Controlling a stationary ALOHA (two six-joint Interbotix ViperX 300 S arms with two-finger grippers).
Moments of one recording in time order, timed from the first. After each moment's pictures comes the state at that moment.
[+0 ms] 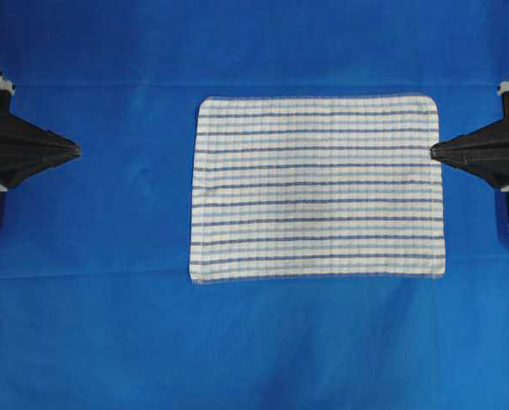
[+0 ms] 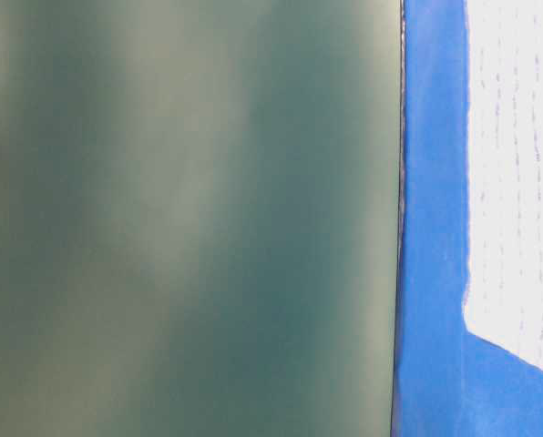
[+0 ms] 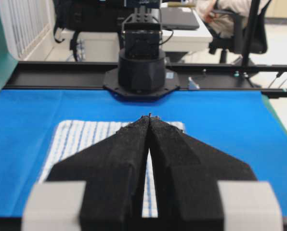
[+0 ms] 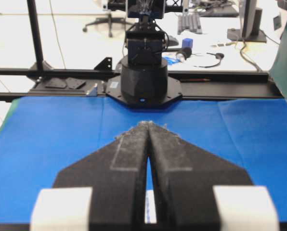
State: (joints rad) left arm 0.00 -0.97 1.18 0.00 -0.29 0.00; right arm 0.00 -0.97 1.17 0.00 -0.29 0.00
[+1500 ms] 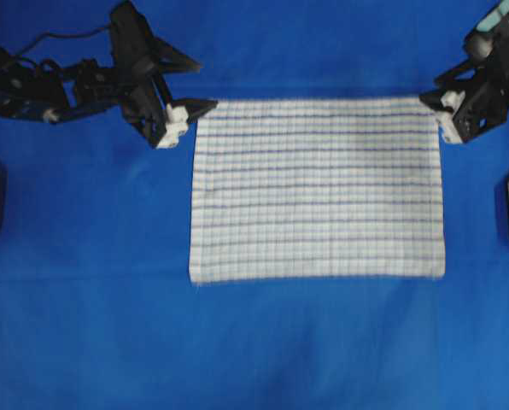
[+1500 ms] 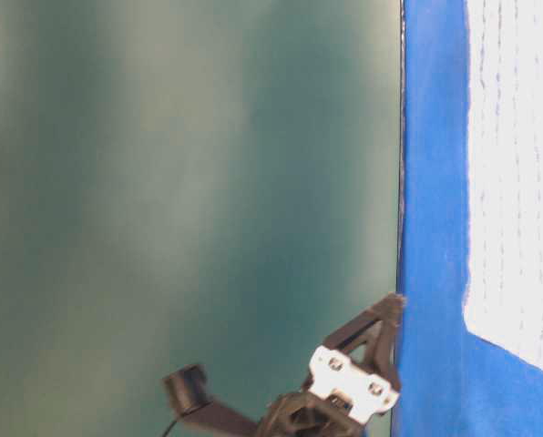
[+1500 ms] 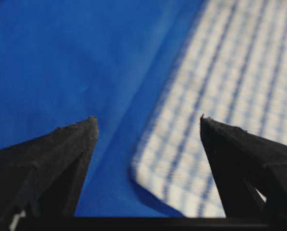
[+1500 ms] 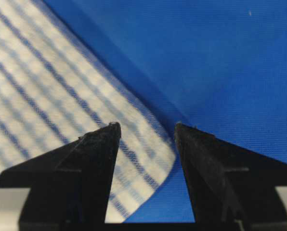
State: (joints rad) left arm 0.40 0.06 0.87 -0.03 -0.41 -0.02; right arm -0.69 -0.42 1.21 0.05 0.01 0.06
